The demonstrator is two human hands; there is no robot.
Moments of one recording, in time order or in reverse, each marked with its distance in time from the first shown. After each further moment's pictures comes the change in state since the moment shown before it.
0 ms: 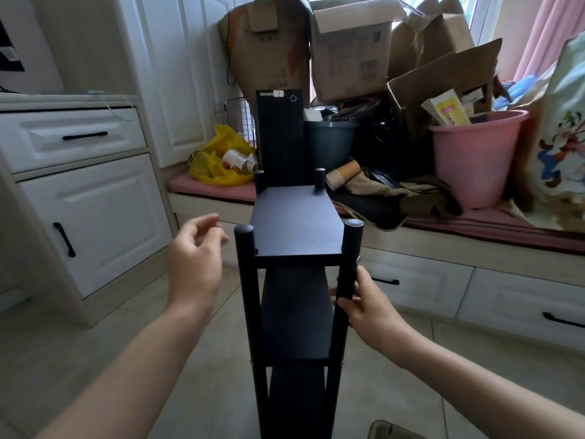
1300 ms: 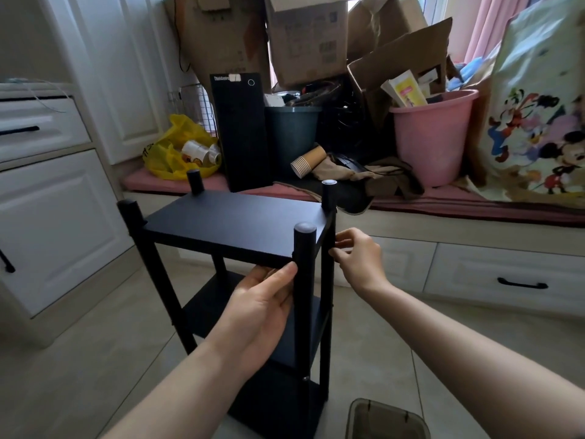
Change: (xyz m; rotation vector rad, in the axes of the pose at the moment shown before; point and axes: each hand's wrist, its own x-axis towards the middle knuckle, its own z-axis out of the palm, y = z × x) left_hand -0.067 -0.025 0.066 -0.759 -0.661 -0.580; right_hand 0.057 0.010 -0.034 -0.106 0.462 0.030
